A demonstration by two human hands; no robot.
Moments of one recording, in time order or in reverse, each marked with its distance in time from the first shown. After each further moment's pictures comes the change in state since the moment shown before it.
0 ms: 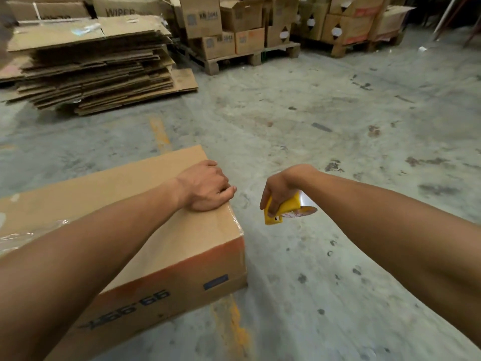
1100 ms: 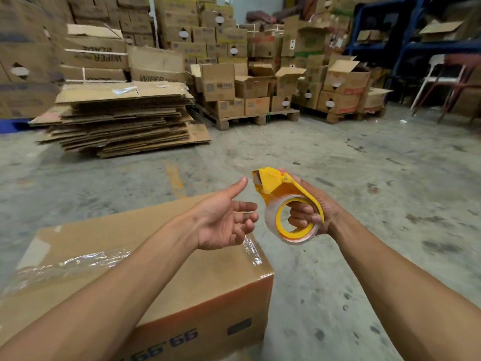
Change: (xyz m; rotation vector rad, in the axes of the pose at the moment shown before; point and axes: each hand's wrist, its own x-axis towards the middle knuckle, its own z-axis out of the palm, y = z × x) left_hand -0.074 0.016 -0.095 -2.293 -0.146 -0.651; right_hand -0.076 -0.023 -0.015 1.829 0.206 -0.770
